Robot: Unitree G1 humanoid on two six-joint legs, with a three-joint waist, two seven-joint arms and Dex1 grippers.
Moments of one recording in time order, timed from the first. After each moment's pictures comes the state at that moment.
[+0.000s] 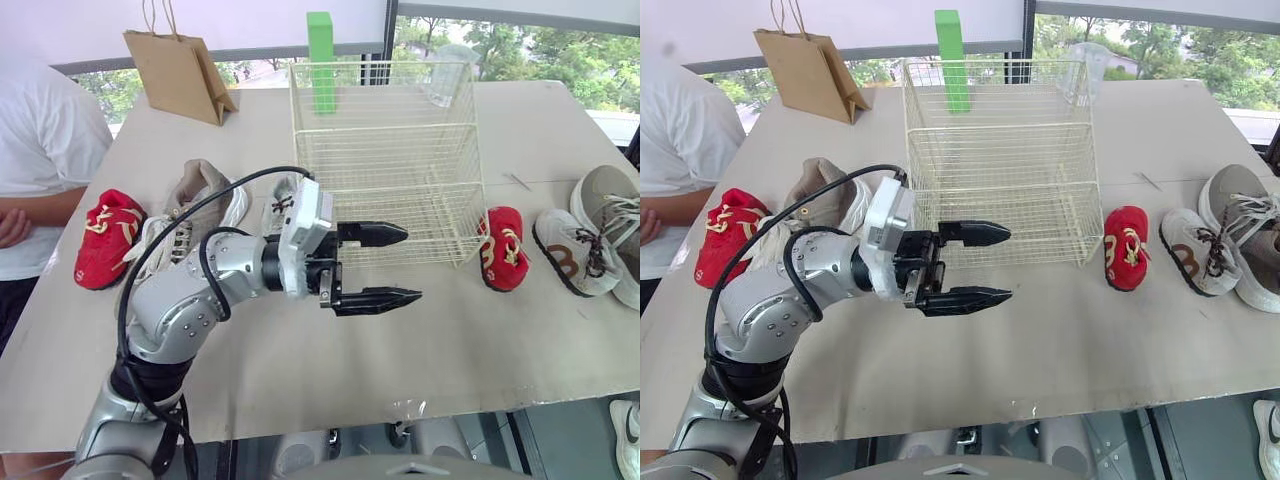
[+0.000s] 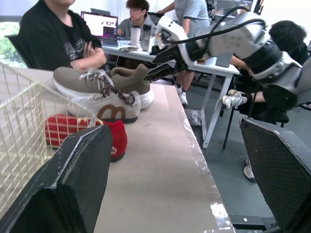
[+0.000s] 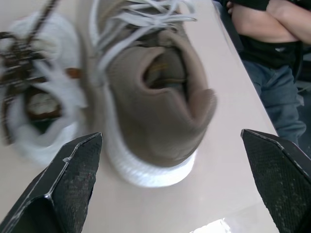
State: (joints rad) left arm -0.46 0.61 -0.11 -0.54 -0.92 0.68 -0.87; right arm 0.07 -0.89 -0.82 -0.32 0.34 1.17 0.47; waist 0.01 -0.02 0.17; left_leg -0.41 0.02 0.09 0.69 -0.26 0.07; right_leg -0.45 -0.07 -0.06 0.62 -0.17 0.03
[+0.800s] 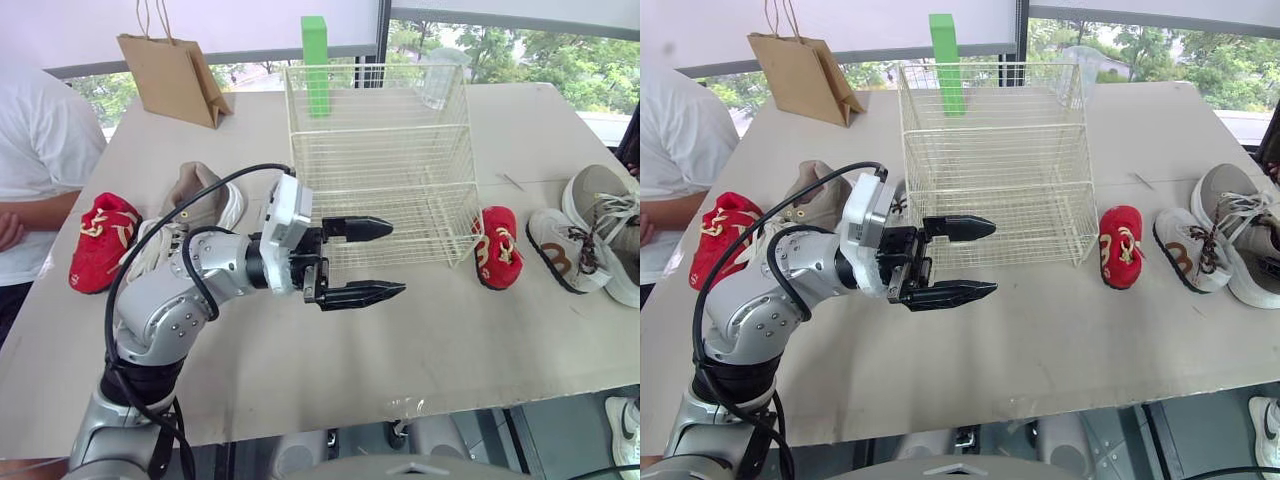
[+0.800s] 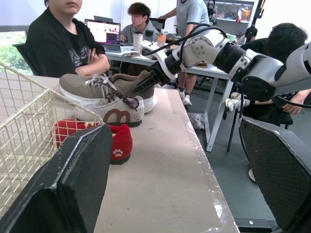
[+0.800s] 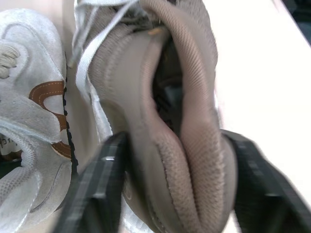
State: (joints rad) left arm -0.42 0.62 -0.05 -0.53 -0.90 0.67 -0.91; right arm -0.22 -0.96 -0.56 0.22 0.33 0.97 0.57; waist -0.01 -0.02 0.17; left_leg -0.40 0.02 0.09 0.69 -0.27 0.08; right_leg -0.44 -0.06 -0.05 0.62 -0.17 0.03
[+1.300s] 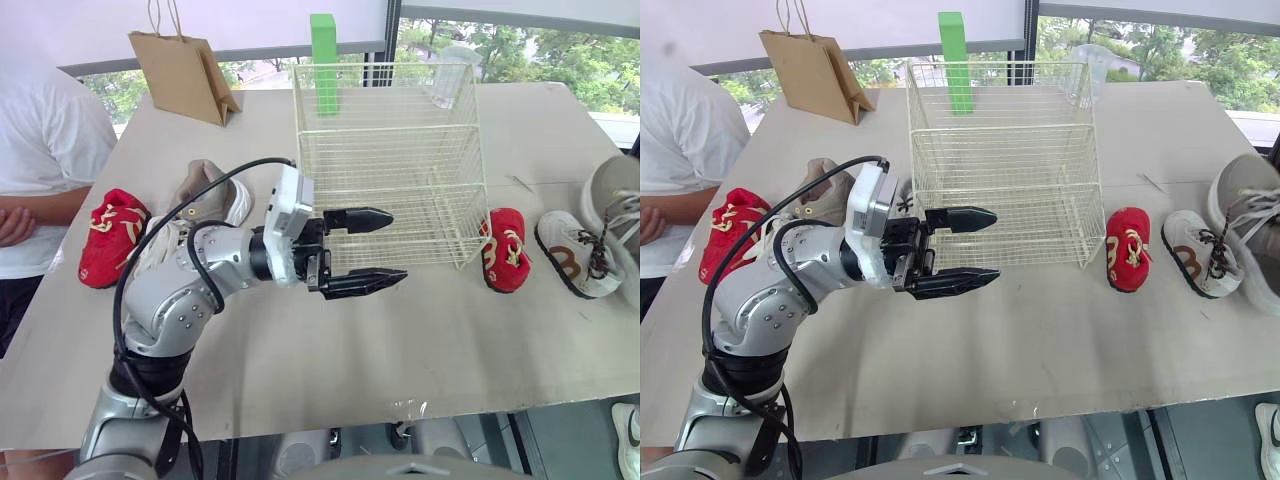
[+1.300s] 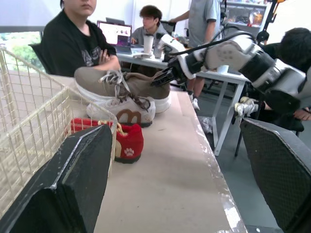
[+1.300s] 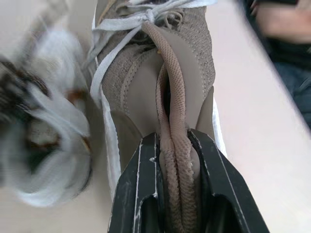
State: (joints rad) left arm -0.48 0.58 -0.05 -0.47 -0.89 0.67 -0.92; right arm 0.01 -0.88 -0.84 -0.24 0.38 1.07 0.51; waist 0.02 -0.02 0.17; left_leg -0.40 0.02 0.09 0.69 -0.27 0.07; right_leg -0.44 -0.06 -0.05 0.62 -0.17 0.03
